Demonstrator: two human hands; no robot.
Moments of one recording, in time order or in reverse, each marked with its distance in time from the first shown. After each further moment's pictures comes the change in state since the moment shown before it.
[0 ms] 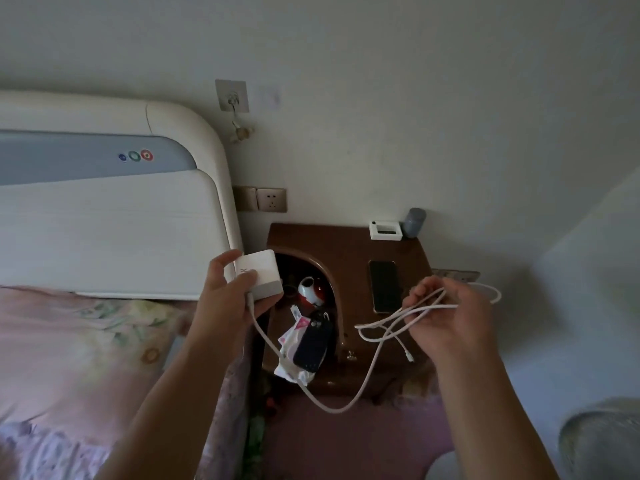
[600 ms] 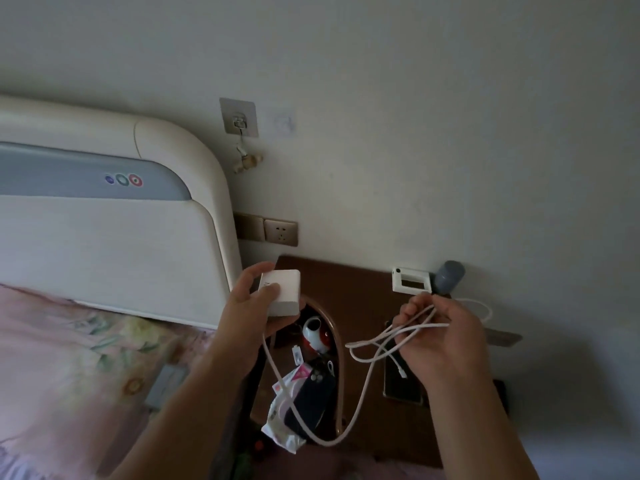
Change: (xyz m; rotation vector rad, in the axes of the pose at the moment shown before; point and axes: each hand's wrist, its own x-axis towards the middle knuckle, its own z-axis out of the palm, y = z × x) left_hand 0.131 0.005 0.073 0.041 0.035 -0.018; right_hand 0.132 -0.021 0.098 -0.093 -0.077 0.125
